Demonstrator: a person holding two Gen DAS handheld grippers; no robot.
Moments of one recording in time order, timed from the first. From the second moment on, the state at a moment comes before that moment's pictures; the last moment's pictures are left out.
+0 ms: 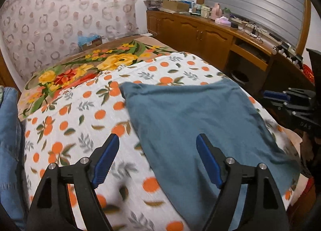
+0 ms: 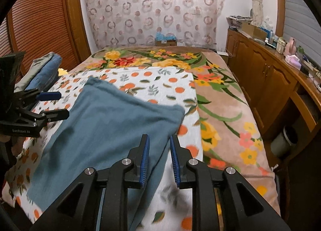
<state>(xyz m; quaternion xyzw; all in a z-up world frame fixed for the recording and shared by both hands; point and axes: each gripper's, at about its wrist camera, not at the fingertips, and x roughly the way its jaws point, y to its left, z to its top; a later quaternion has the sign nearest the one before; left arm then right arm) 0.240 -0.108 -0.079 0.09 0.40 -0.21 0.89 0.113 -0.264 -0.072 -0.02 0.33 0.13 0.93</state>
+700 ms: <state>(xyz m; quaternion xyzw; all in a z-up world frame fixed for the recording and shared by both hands) 0.123 -0.097 -0.092 0.08 0.41 -0.22 0.88 0.012 -0.270 -0.080 -0.01 0.34 0.15 0.93</state>
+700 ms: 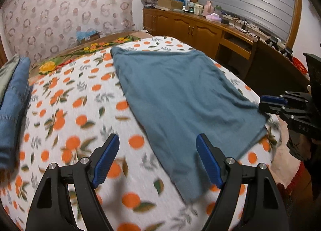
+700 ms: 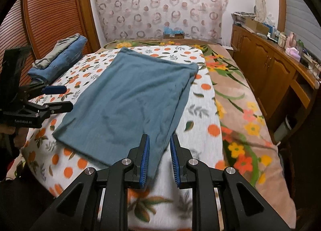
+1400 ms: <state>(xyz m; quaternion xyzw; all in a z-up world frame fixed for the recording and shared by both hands) 0.088 -0.108 -0.115 0.07 0.44 -0.25 0.86 0.003 -0.265 -0.092 0.02 0.34 0.17 0.92</state>
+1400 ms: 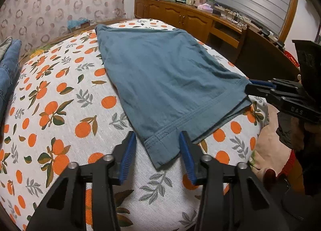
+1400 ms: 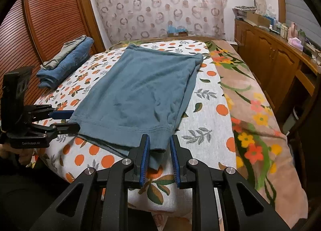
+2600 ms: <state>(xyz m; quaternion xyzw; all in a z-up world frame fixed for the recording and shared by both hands) 0.089 -0.086 -0.115 0.04 0.44 -0.24 0.86 0.000 -0.249 -0.103 0.03 0.37 0.16 0.92</state>
